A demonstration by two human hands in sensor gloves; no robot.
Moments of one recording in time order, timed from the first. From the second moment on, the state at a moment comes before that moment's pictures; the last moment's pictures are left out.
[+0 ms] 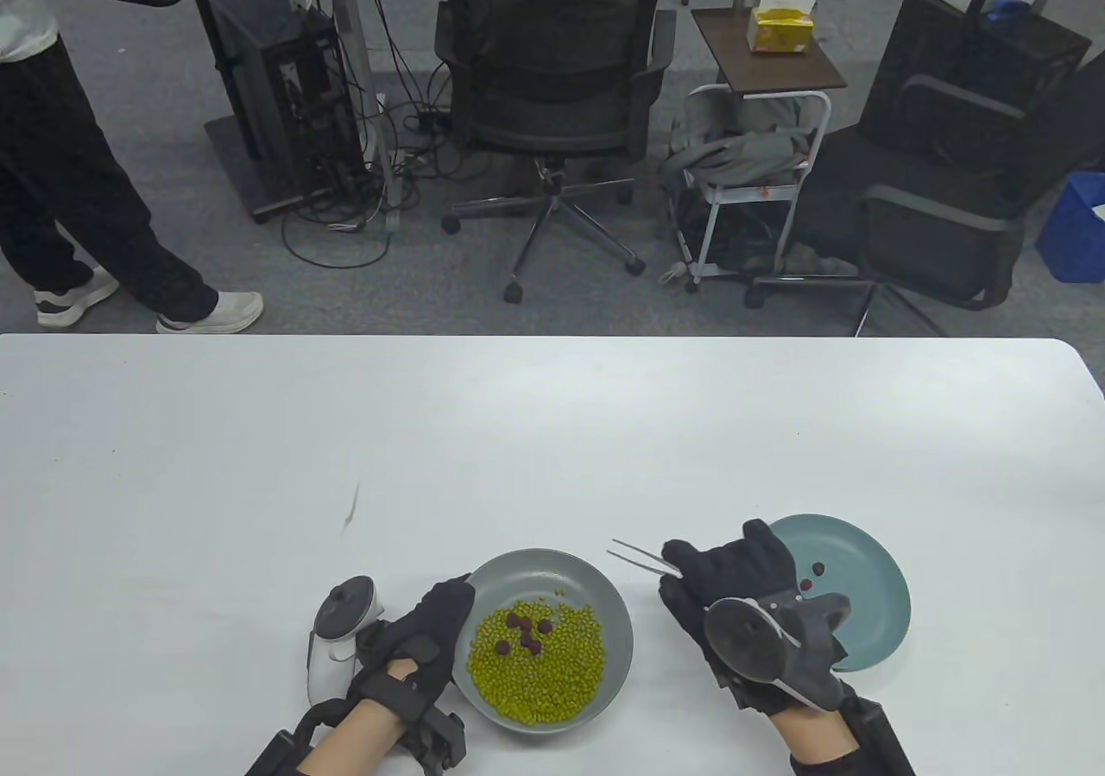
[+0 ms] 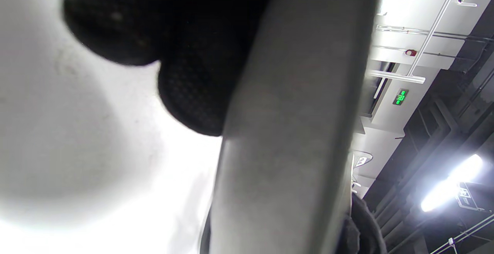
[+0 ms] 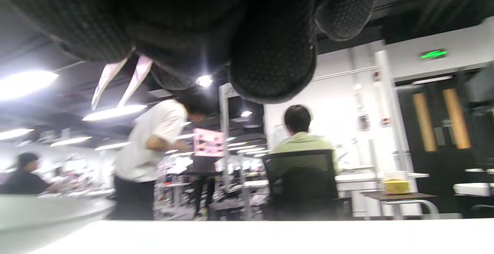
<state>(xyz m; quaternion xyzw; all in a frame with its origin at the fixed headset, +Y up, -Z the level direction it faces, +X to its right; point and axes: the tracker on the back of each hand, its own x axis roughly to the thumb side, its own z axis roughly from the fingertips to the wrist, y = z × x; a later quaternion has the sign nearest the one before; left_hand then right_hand) -0.186 -0.797 -0.300 -0.26 -0.05 0.71 0.65 0.140 -0.673 -0.280 0.18 -0.23 0.95 0.10</state>
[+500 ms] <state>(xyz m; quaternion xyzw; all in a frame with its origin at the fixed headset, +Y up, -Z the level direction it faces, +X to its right) -0.180 -0.796 -0.292 -0.26 -0.06 0.72 0.65 0.105 -0.692 -0.261 0.28 -0.21 0.94 0.03</state>
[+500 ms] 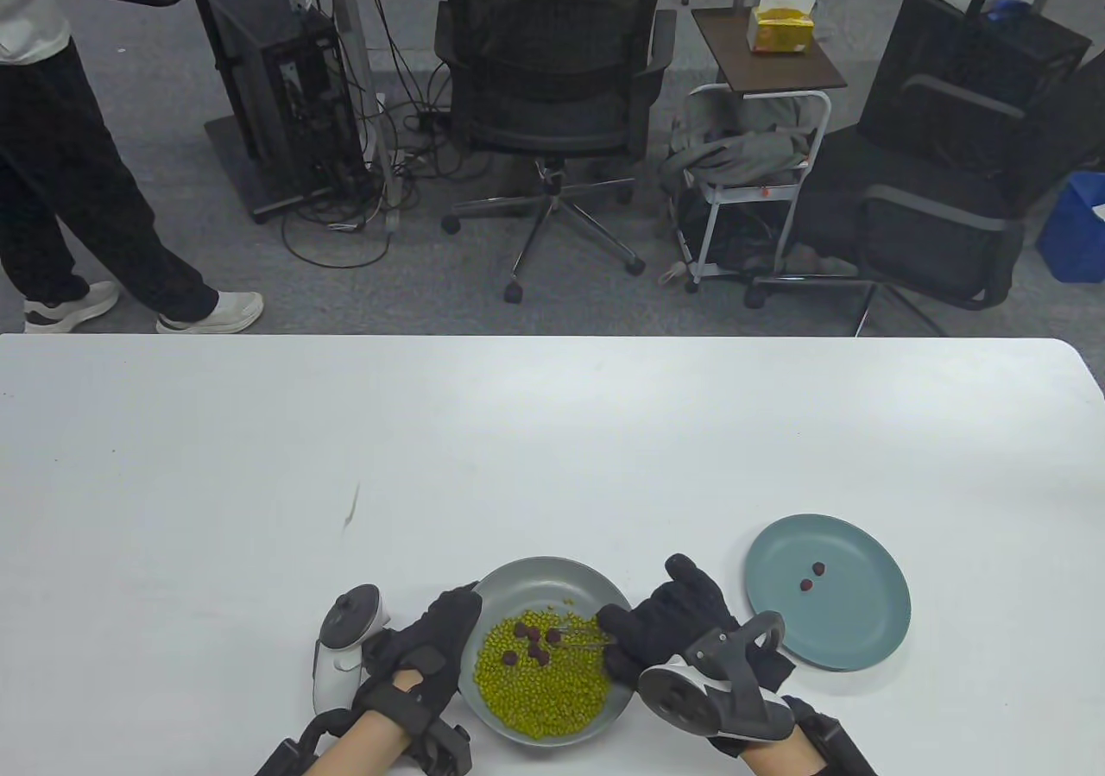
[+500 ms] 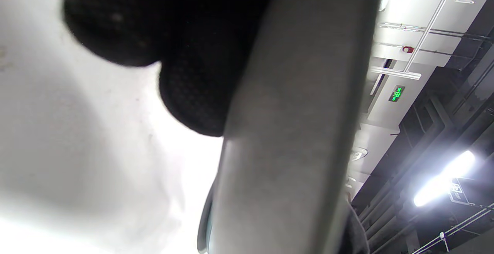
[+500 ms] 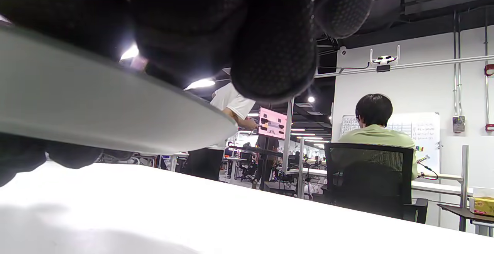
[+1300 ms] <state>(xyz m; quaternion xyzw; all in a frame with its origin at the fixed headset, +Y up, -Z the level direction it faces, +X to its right) -0.182 -0.800 -0.293 -0.26 -0.05 0.71 0.65 0.101 -0.704 -0.265 0.26 -0.21 0.94 0.03</state>
